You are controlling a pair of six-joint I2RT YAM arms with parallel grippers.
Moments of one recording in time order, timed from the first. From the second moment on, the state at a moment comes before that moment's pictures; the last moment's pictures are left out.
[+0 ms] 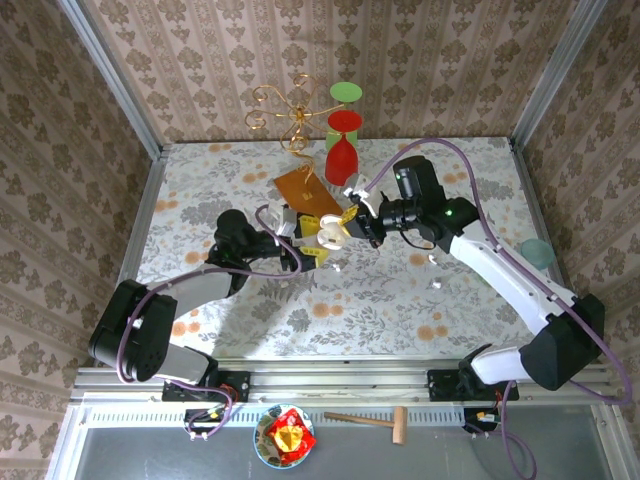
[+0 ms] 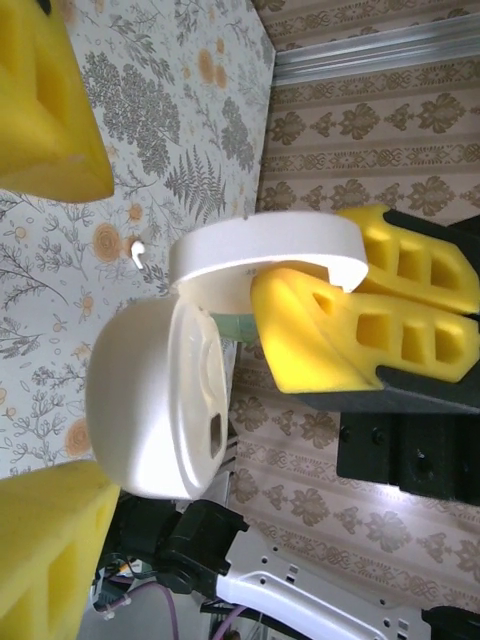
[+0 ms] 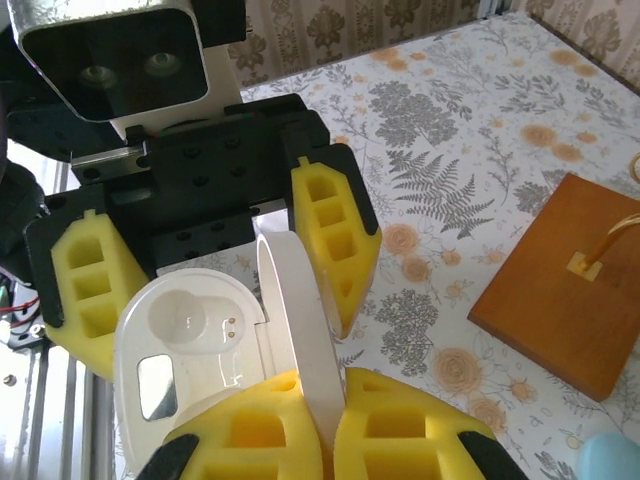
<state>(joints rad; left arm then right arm) -0.50 1.42 0.60 0.90 1.10 -0.16 0.50 1.37 1.27 -0.53 -0.61 -0.34</state>
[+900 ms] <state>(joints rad) -0.50 1.43 0.62 0.90 1.10 -0.18 0.54 1.37 1.27 -0.51 -0.48 -0.35</state>
